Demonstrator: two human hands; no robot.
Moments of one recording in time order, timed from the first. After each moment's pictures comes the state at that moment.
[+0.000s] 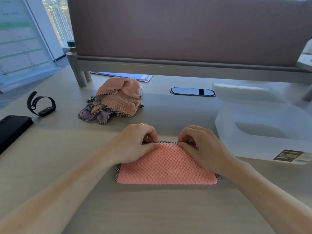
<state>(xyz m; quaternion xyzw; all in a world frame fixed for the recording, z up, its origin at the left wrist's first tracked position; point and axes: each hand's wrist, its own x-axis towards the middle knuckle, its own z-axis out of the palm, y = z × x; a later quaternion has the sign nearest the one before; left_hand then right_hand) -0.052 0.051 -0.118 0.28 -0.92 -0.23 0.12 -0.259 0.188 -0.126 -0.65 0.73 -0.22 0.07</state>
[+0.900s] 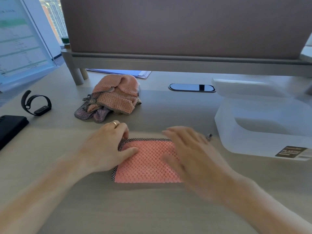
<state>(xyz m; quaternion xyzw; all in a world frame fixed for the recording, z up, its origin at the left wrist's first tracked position) -0.008 0.046 -0.115 0.37 -0.92 -0.12 0.06 -0.207 0.215 -0.110 -0.69 0.71 -0.12 0.03</state>
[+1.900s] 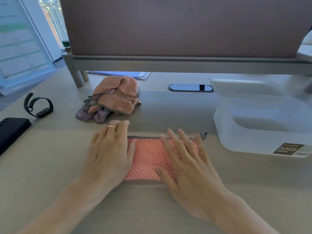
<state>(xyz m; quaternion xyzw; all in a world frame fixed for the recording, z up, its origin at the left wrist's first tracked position) -0.019 0.097 -0.122 0.44 -0.88 0.03 0.18 -0.179 0.229 -0.132 -0.65 0.75 -0.11 0.02</state>
